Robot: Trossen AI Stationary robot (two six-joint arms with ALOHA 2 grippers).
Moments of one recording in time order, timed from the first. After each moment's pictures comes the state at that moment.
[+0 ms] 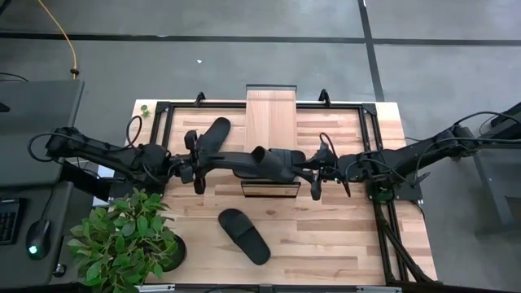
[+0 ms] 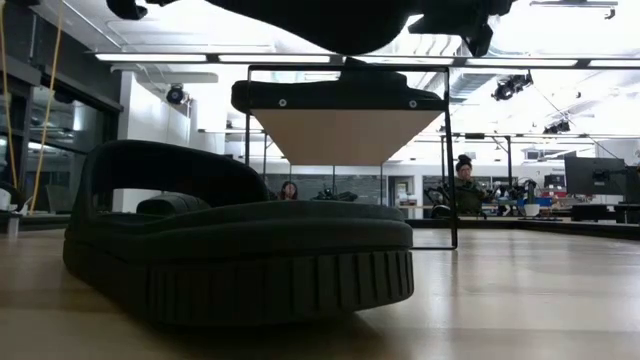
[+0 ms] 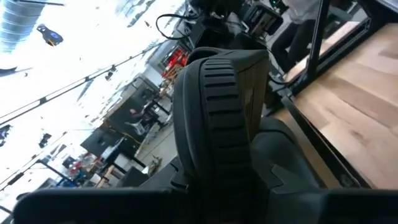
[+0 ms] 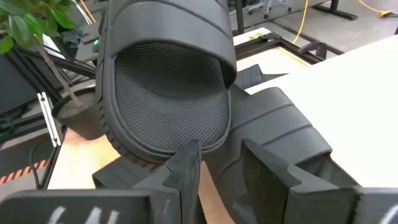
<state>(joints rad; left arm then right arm) -0.09 0.79 0.51 0.30 -0.36 0.83 0.27 1.08 0.78 -0.05 0.43 0.39</state>
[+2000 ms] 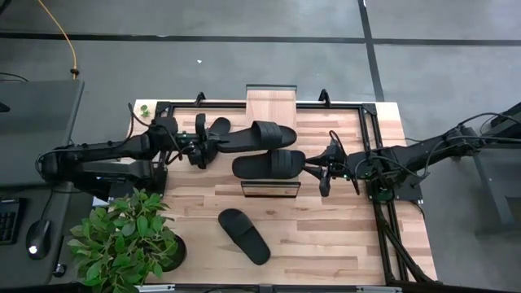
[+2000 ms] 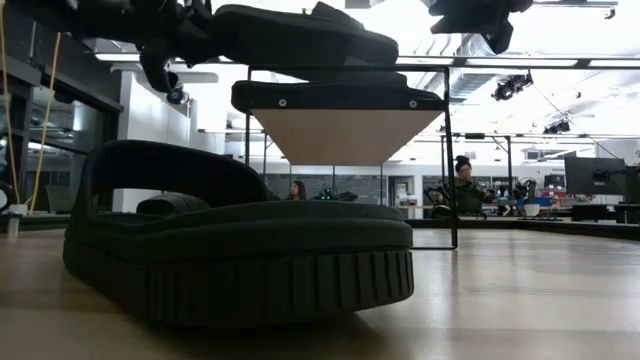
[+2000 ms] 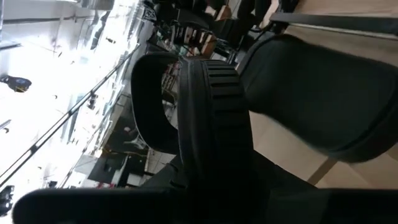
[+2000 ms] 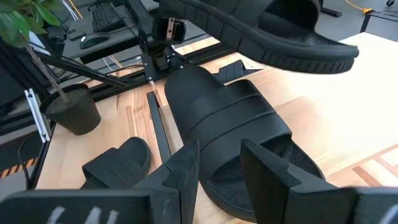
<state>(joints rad) 0.45 0.84 0.51 0.21 0.26 1.17 0.28 0.96 0.77 -0.21 0.48 0.42</state>
